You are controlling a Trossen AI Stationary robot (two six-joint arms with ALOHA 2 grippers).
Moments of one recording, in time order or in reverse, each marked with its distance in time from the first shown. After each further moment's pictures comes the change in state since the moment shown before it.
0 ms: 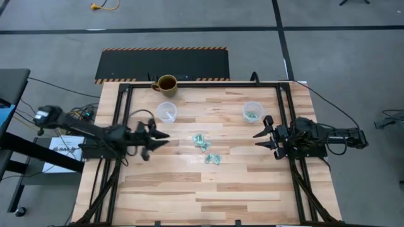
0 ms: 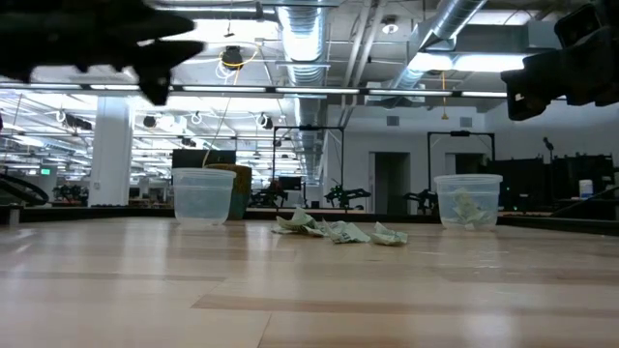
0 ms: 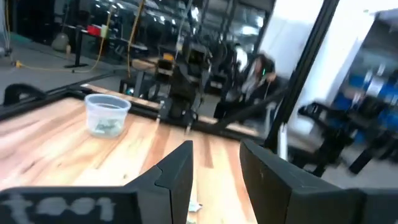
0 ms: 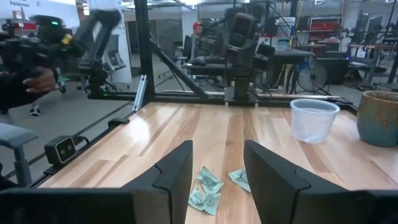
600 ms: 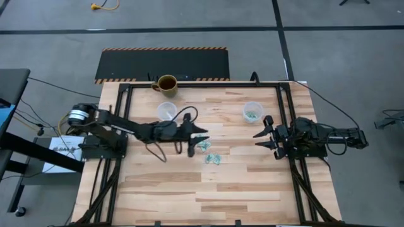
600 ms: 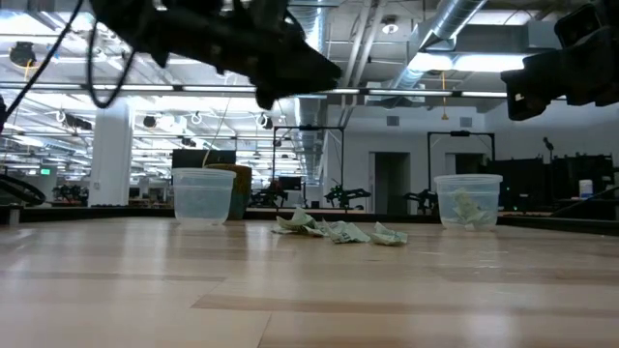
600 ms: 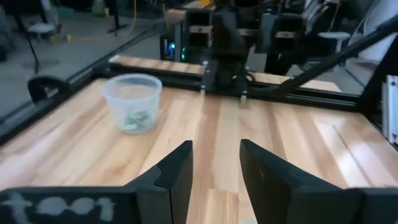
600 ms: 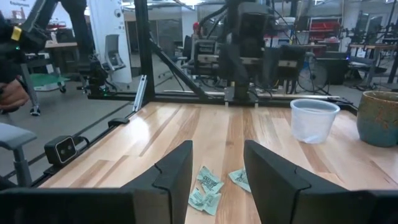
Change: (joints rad) left arm 0.147 0.714 0.625 -0.205 0.021 0.156; right arm 0.000 0.000 0.000 0.000 0.000 0.000
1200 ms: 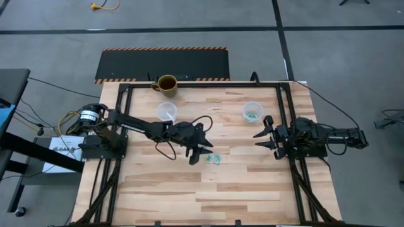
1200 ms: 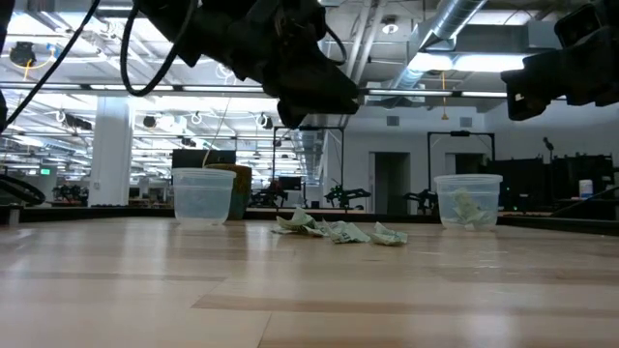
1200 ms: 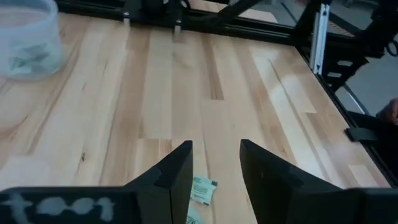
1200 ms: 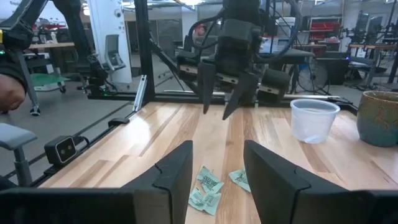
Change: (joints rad) left arm 0.018 0.113 0.195 -0.340 0.323 -0.036; right arm 0.000 0.000 0.000 0.000 0.000 0.000
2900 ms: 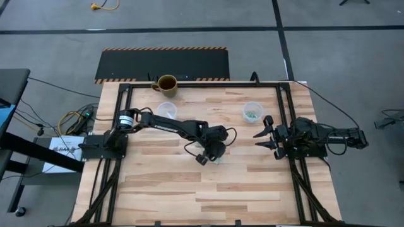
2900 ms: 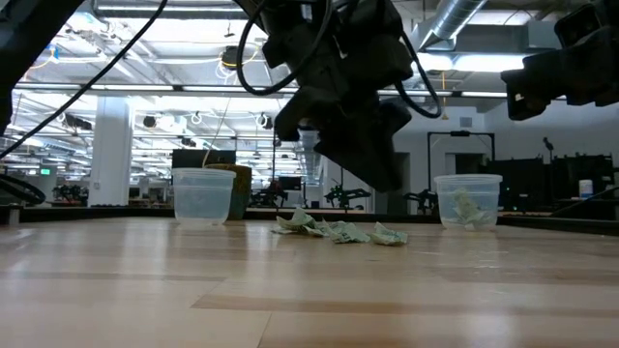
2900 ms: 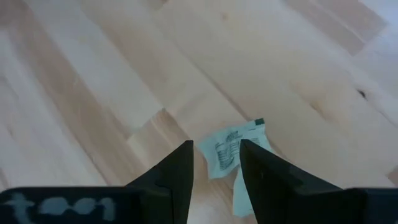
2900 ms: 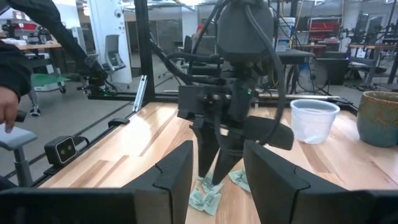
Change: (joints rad) left arm 0.010 0.443 0.657 -0.764 0.075 0.827; right arm 0.000 -0.001 0.000 0.000 0.000 0.000
